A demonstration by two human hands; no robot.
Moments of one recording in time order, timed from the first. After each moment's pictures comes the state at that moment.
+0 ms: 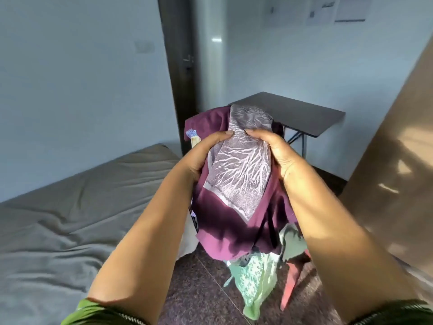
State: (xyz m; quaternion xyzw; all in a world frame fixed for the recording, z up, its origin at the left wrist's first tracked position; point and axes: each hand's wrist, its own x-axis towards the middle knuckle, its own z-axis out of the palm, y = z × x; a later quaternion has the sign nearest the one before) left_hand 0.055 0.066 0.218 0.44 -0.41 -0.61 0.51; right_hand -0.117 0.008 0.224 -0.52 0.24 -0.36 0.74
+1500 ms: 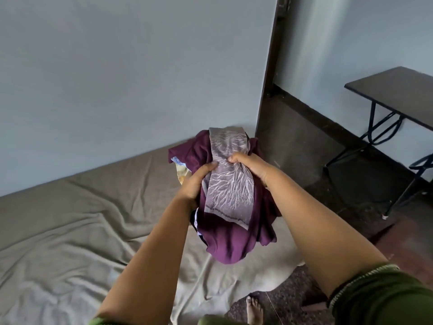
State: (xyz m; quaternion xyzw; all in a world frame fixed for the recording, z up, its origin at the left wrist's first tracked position) left_hand 0.572 -0.114 0.026 0.54 -0.17 -0.51 0.65; right_hand 0.439 -0.236 0.088 -0.69 0.39 -0.07 0.61
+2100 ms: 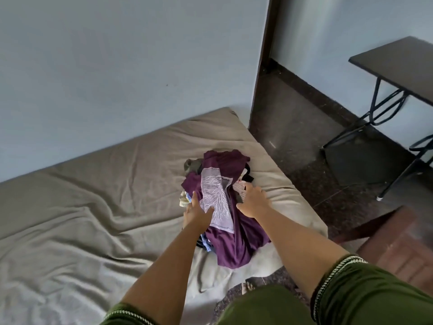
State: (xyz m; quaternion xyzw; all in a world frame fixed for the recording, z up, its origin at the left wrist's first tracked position) left_hand 0.546 -0.119 -0.114 0.88 -0.26 -0.33 0.22; right_hand 0.421 -0.258 -0.109 -0.80 0.53 0.12 0.26
